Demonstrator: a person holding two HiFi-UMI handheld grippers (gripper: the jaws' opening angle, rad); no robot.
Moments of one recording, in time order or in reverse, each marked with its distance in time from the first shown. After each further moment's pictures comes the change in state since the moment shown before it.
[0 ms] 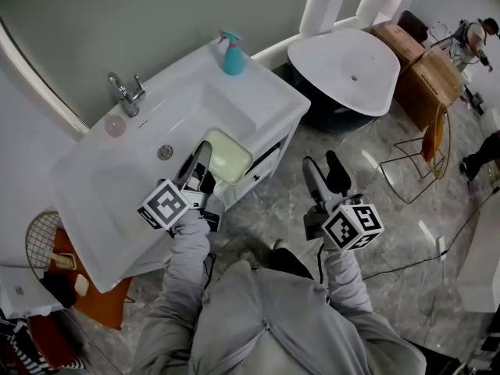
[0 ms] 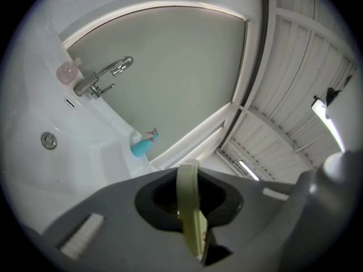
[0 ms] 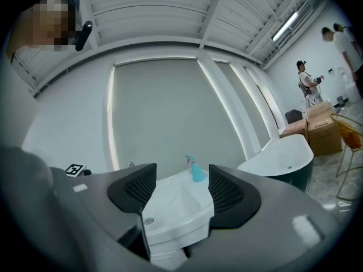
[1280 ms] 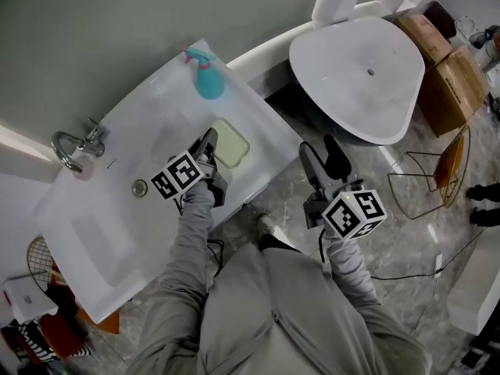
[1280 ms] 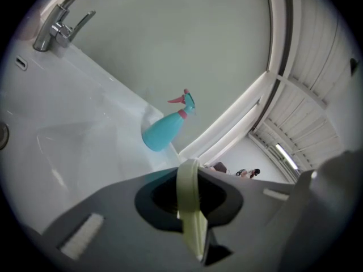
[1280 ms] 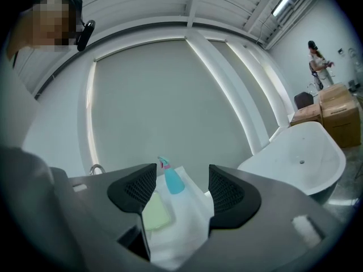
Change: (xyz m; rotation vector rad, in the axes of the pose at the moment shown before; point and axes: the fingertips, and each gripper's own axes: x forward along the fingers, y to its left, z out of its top) left arm 0.270 0.171 -0.035 0.027 0.159 0.314; right arm 0.219 -0.177 0.010 0.055 0.114 0.063
